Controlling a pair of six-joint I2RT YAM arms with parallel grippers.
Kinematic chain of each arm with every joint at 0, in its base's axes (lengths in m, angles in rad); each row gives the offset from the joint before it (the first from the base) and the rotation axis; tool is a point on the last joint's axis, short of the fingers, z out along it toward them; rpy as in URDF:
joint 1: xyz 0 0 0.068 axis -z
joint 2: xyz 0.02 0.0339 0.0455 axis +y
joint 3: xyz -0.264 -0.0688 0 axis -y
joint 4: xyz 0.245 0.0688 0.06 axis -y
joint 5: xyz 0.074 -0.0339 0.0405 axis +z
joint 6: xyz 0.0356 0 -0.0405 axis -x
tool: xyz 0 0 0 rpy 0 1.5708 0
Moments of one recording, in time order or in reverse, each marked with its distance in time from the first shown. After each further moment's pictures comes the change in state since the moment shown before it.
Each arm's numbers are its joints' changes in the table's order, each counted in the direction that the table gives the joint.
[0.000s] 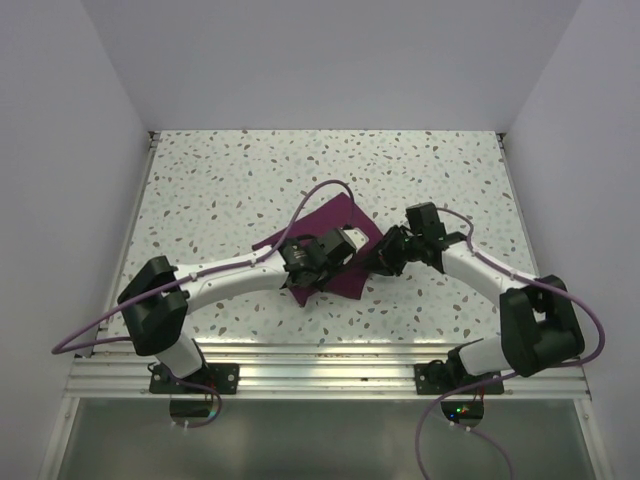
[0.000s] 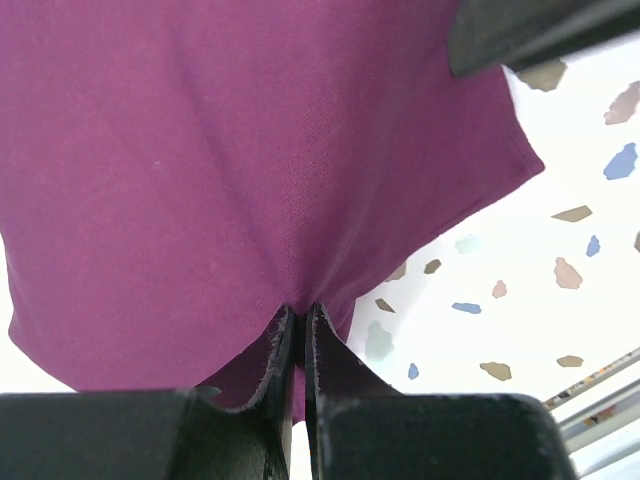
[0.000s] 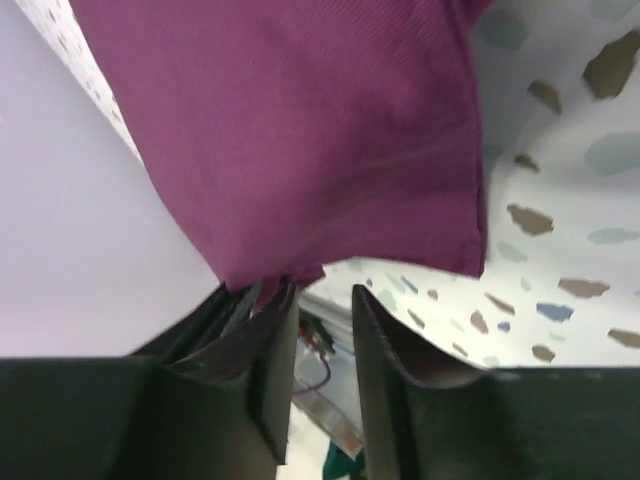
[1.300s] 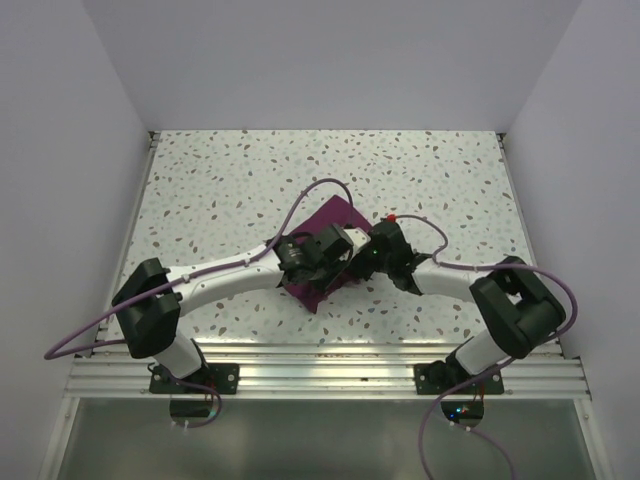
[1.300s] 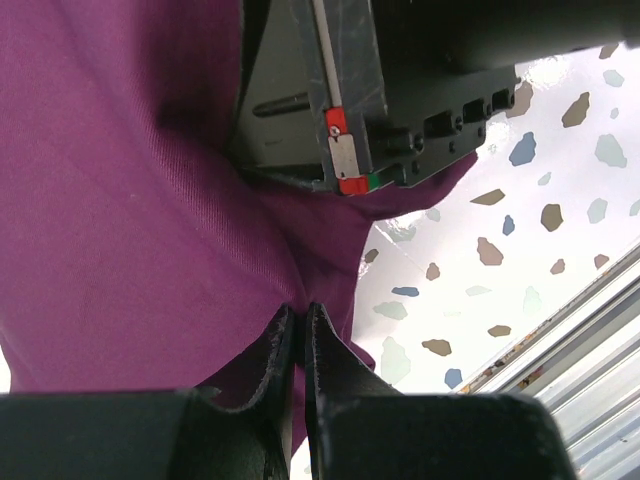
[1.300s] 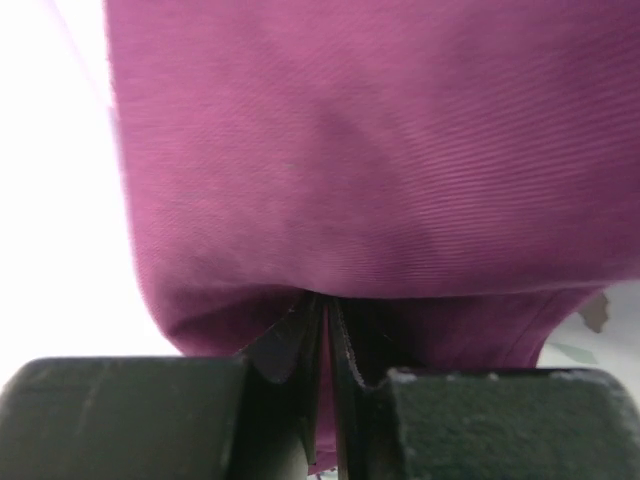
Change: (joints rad) left arm -0.008 -0.035 0.003 0.004 -0.153 0.021; right arm -0.272 0.125 -0.139 0.563 -0.332 -0.197
